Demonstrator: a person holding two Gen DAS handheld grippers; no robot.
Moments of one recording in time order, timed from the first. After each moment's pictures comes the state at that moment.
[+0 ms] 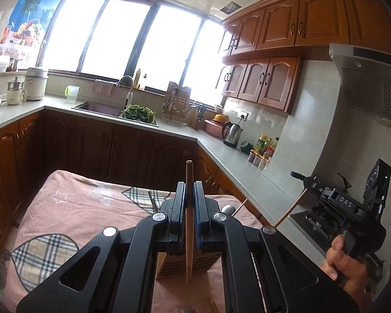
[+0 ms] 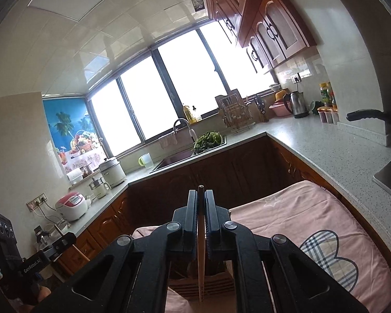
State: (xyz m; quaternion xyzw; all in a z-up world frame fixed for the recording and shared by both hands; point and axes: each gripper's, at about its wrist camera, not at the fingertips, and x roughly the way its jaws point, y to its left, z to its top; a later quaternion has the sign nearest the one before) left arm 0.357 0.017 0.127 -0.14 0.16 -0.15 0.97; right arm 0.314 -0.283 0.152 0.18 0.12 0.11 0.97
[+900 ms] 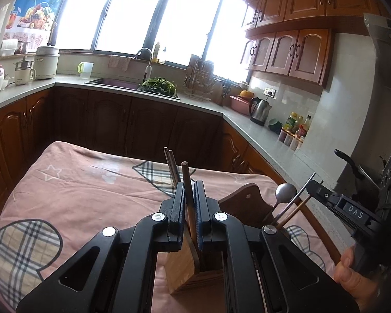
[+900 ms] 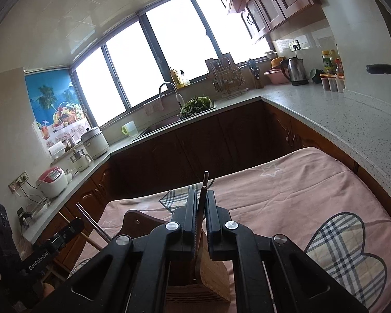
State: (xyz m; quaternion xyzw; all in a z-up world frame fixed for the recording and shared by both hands) left arm 0.453 -0.013 0.024 -0.12 0.22 -0.10 0.96; right arm 0.412 -0.265 0.058 0.16 0.20 0.10 0.96
